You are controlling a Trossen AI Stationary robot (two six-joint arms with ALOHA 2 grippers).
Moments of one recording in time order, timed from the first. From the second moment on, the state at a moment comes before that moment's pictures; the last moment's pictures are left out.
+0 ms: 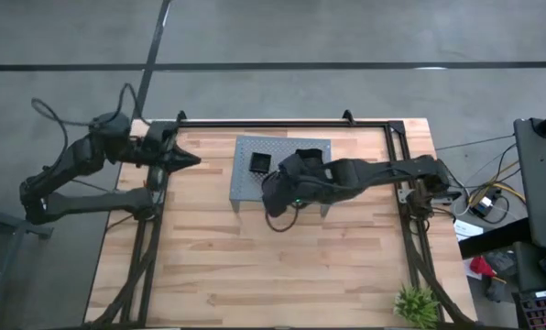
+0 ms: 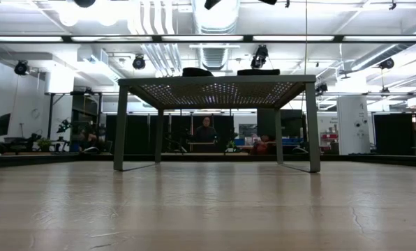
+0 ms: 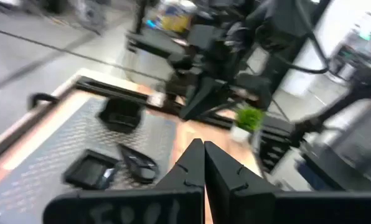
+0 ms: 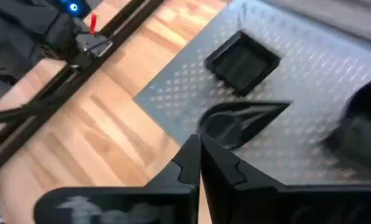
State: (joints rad) left arm 0.38 0.65 1.08 -0.60 0.44 -0.22; right arm 0.19 1.87 2.02 -1.08 0.49 0.99
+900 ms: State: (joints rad) left arm 0.38 0.15 0.56 -0.52 0.28 -0.14; right arm 0.25 0.79 0.71 -0.20 0.44 0.44
